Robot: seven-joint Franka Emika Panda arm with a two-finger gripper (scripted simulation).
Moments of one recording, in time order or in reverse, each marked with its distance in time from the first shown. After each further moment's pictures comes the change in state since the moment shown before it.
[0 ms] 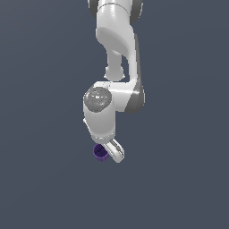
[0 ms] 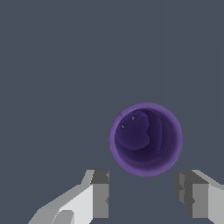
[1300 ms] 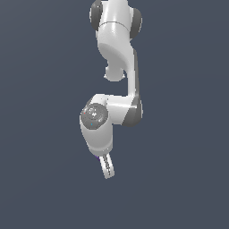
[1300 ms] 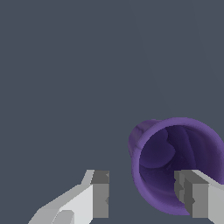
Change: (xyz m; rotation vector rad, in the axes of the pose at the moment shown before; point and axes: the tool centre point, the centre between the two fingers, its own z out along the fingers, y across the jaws) arm 0.027 -0.018 0.029 0.005 0.004 0.357
